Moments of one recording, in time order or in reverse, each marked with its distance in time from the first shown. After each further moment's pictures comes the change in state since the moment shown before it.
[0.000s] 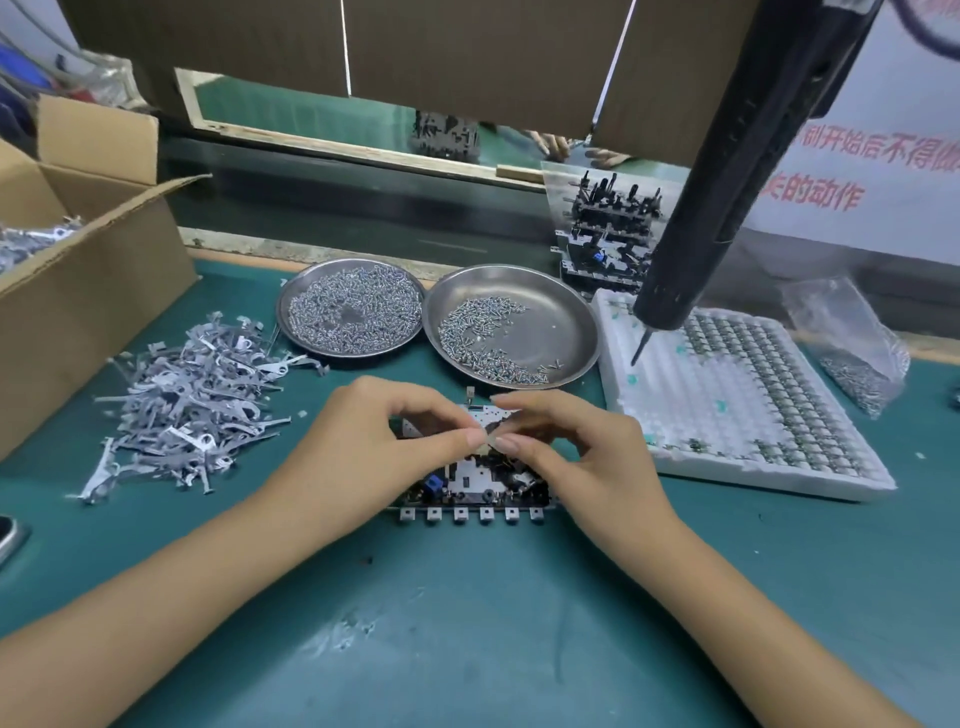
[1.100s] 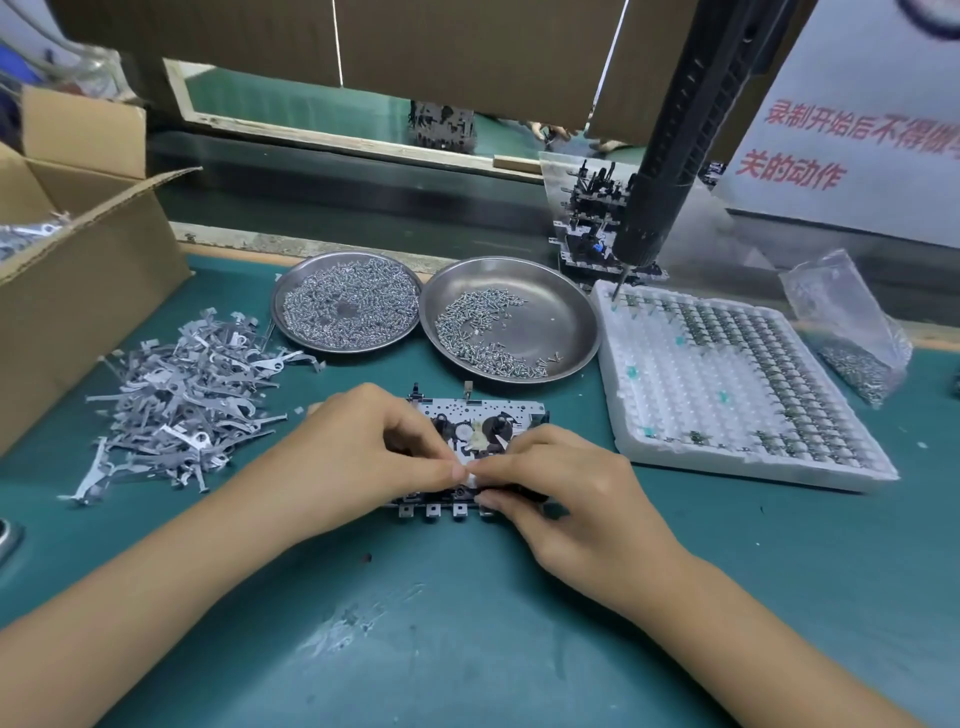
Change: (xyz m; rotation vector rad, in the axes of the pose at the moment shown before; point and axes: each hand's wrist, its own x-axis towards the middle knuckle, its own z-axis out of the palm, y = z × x) left_hand 0.001 0.001 -0.010 0.144 -0.207 -0.224; right_hand -0.018 -0.002 0.005 -0.408 -0.111 -0.338
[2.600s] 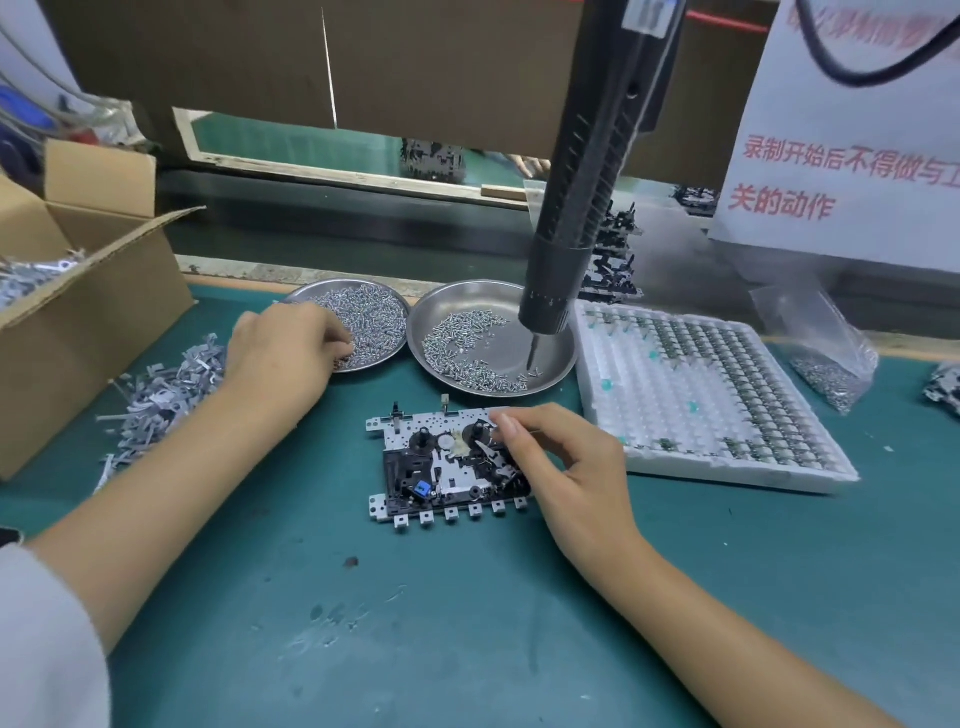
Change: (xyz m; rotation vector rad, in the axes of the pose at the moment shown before) left_hand 0.076 -0.035 -0.049 0.644 0.554 -0.121; right_hand 0.004 0.009 0.007 0.444 0.361 0.378
